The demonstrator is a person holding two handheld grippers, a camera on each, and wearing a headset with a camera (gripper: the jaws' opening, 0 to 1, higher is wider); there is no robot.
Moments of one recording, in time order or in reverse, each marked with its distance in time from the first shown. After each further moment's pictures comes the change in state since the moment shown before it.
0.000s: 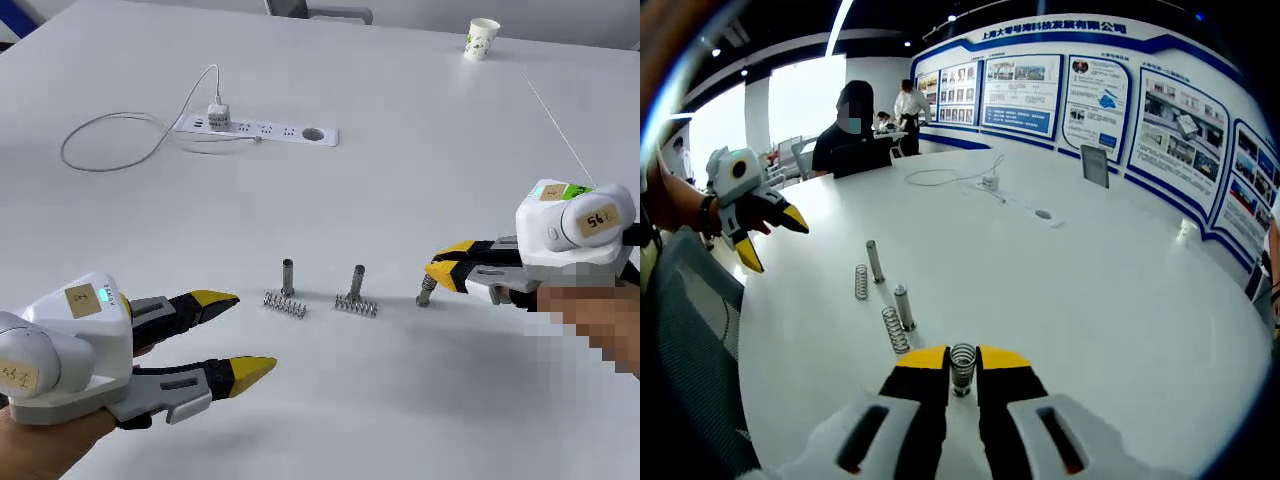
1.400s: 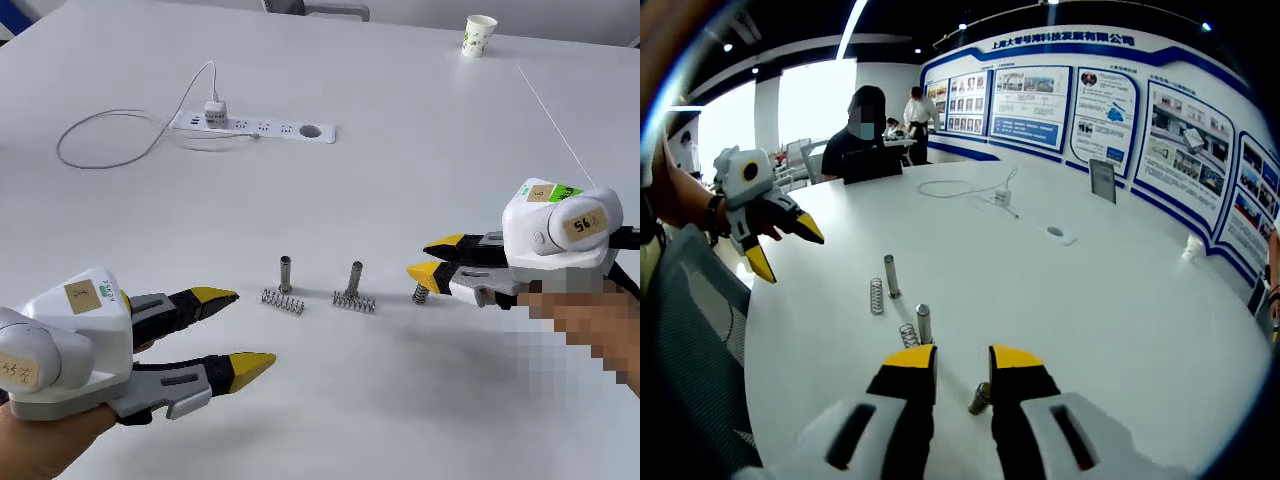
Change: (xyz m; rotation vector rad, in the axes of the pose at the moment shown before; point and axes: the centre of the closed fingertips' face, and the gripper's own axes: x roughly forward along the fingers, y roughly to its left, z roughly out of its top) left arm 0.002 0.000 0.000 0.001 -0.001 0.000; right arm 0.003 0.020 0.019 -0.050 -0.053 0.037
